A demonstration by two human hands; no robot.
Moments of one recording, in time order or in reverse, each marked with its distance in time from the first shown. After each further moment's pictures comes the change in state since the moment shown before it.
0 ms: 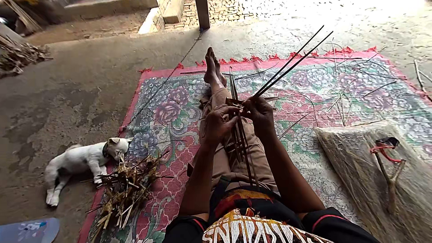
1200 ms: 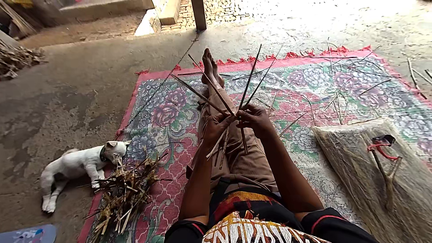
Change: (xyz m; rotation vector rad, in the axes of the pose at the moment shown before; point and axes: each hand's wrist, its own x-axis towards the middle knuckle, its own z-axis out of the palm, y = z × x) left_hand -0.020 -0.026 0.015 -0.611 -0.094 -0.402; right_hand -0.003 -0.001 -0.011 0.081 -0.070 0.441
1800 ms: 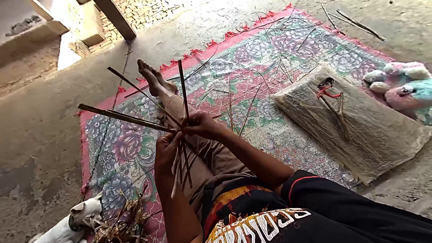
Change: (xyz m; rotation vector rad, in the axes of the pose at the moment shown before) left_hand -0.001 0.016 -0.038 0.271 -0.042 -0.039; right_hand 0.007 0.017 0.023 -0.270 -0.191 -0.270
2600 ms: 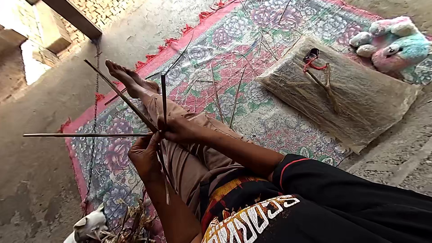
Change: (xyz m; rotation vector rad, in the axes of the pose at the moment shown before) left_hand 0.000 0.009 0.001 -0.147 0.254 0.081; right_hand 0.004 -0.008 0.021 -0.241 0.007 -0.151
